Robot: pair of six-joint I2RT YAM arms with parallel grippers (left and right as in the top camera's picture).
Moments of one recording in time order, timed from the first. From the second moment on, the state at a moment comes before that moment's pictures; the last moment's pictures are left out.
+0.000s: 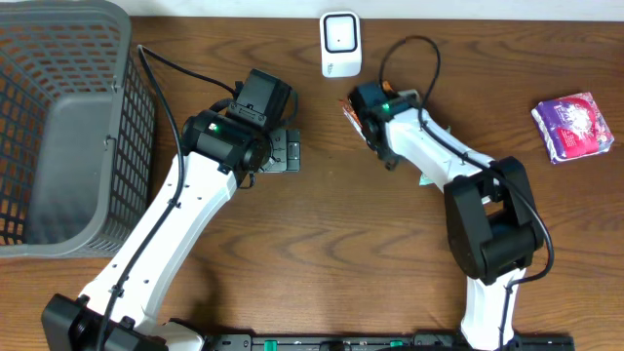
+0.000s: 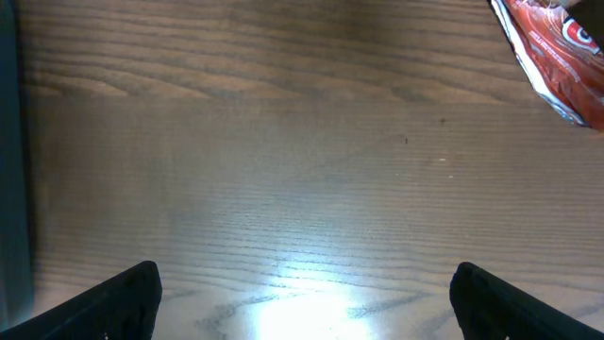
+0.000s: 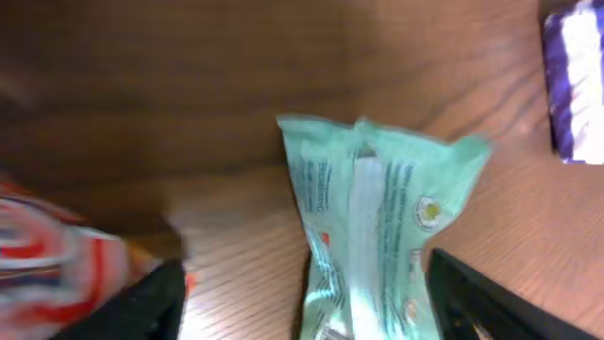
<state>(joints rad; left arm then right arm) -0.45 1.53 1.43 -1.08 -0.14 -0.43 0.43 2.09 1.52 -0.91 0.63 0.46</state>
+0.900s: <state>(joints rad) -0.45 1.53 1.43 -1.09 -0.14 -0.43 0.35 2.09 1.58 -1.02 0.31 0.26</state>
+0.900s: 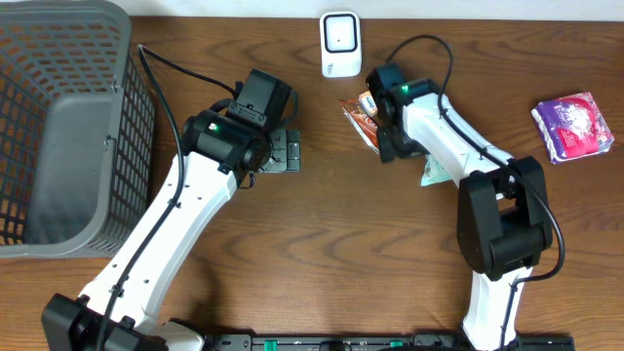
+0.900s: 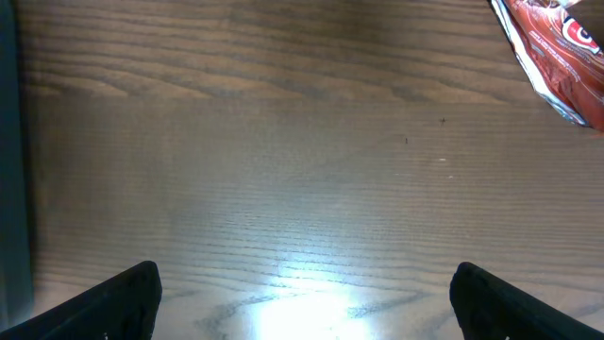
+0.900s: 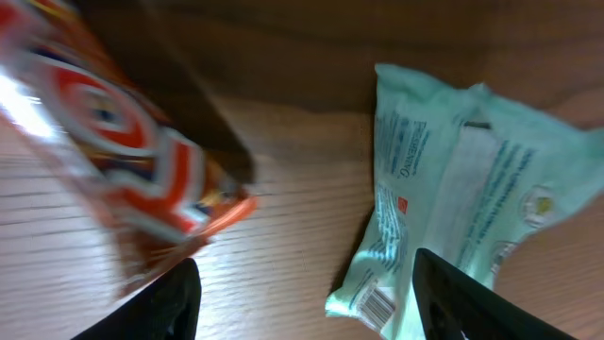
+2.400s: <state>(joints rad) -0.45 1.53 1.43 -1.09 -0.14 -0.43 -0.01 2.07 1.53 -0.86 -0.71 0.15</state>
